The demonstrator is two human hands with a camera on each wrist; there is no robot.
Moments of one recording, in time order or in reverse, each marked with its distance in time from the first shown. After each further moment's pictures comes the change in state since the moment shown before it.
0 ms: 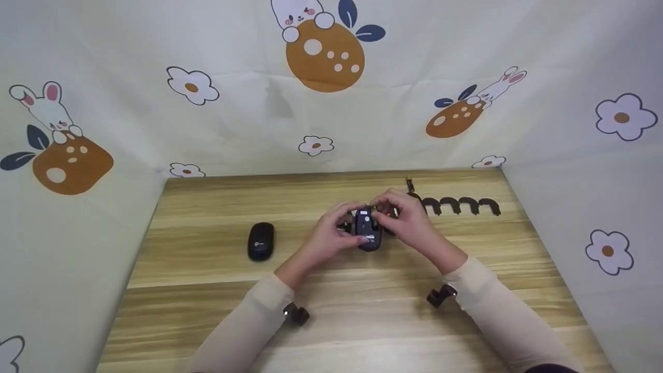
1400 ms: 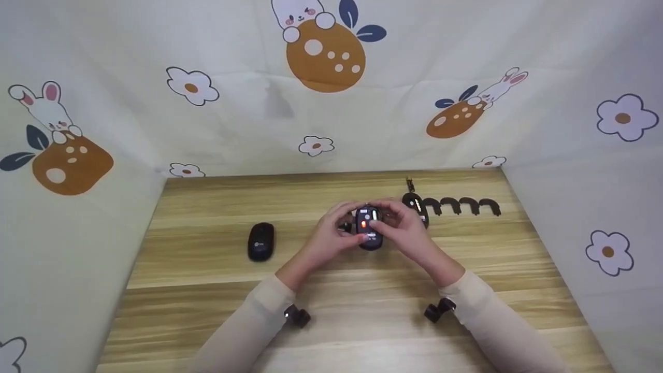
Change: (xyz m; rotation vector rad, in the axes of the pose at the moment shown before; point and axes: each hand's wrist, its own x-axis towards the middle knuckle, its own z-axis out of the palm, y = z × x) left_hand -0.001 -0.001 0.000 -0.004 0.011 0.043; right_hand -0.019 -0.001 0.017 0.361 0.024 0.237
